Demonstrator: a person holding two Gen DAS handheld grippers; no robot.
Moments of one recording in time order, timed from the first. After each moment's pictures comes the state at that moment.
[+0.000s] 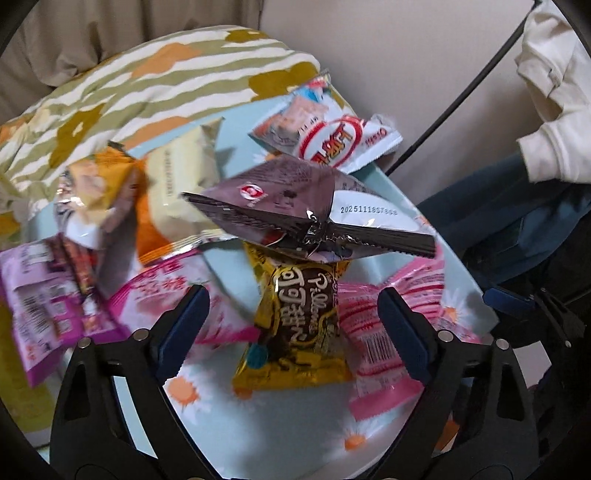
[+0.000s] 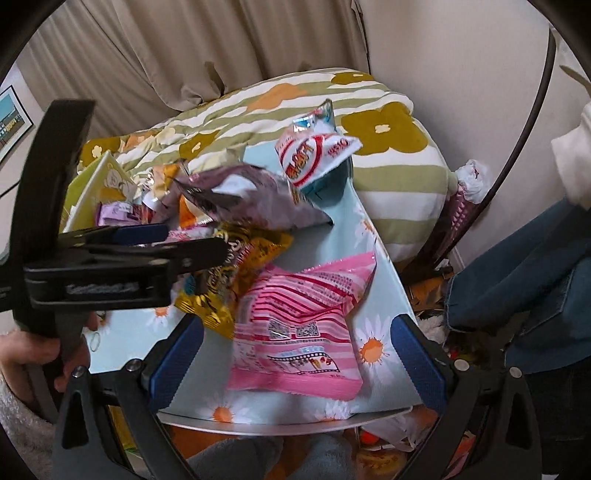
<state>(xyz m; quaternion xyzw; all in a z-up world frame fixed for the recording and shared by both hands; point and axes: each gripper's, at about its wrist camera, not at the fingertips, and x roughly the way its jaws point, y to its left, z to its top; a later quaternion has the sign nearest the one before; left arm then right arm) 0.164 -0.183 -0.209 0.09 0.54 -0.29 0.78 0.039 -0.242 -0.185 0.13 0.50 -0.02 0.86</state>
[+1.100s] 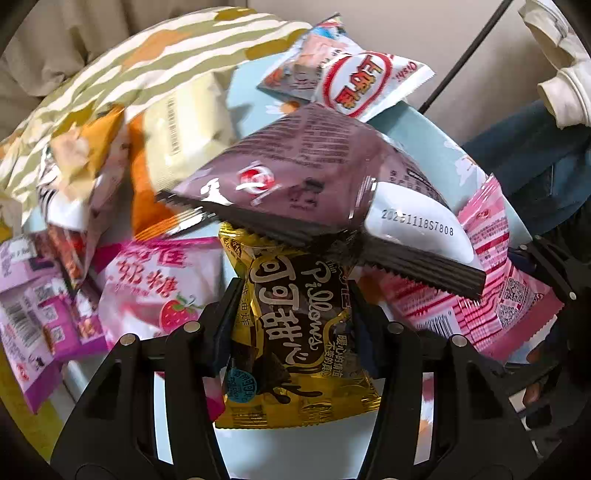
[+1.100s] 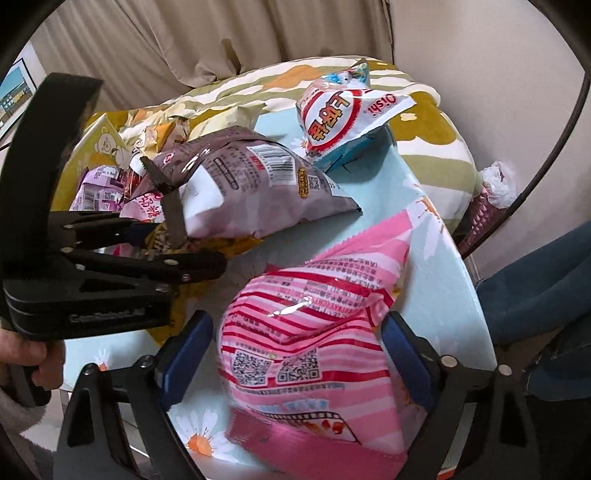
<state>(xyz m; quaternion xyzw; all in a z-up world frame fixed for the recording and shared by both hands) 0.178 -0.165 -0.252 0.14 0.56 -0.29 0.76 0.069 -0.222 -0.231 0.10 0.52 0.02 0.85</state>
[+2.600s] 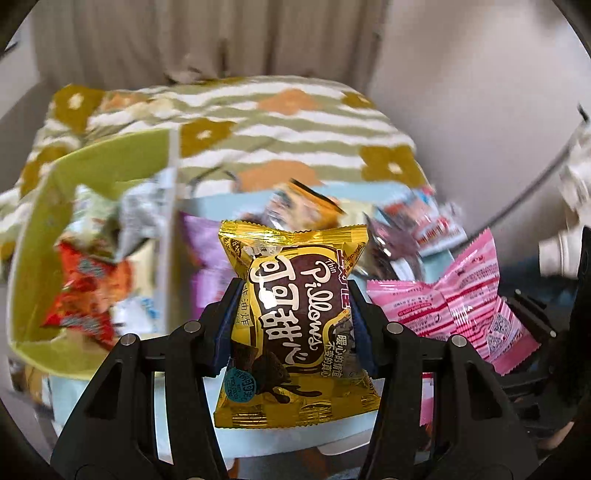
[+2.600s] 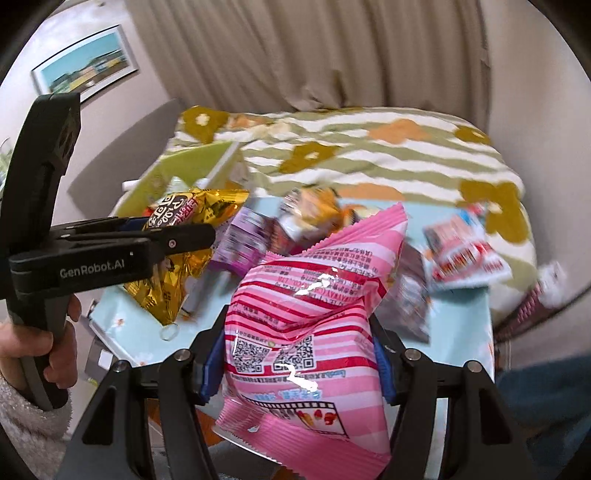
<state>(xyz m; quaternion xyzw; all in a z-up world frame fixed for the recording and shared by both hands) 0.148 -0.025 -0.100 -0.02 0.48 -0.11 0.87 0.096 -0.143 -0.109 0.04 0.45 0.20 0.87</state>
